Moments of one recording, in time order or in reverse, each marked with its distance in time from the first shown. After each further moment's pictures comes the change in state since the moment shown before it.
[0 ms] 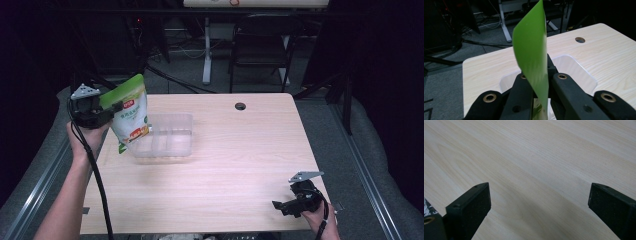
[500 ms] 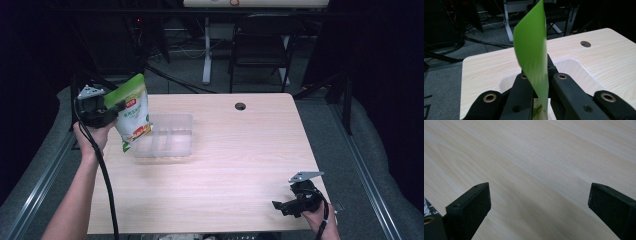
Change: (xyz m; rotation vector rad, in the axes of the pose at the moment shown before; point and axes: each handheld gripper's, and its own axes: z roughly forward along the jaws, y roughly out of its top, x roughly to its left) left arm 0.002 -0.006 0.017 -0.013 0.032 -0.049; right arm 0.000 0.000 0.000 -0.008 0.007 0.004
